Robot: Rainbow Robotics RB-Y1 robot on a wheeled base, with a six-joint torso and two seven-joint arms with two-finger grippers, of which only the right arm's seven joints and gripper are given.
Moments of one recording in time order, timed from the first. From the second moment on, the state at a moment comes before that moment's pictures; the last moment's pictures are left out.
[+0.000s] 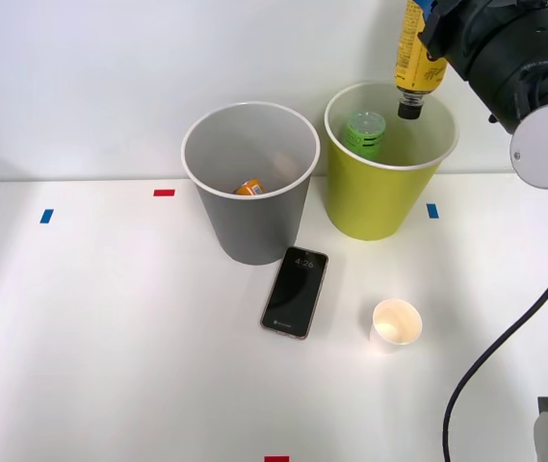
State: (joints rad) arm -0.57 -0.28 -0.13 -1.86 -0.58 0.57 1.75
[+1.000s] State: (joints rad) arm -0.66 -0.28 -0.12 -1.69 -0.55 0.49 1.82
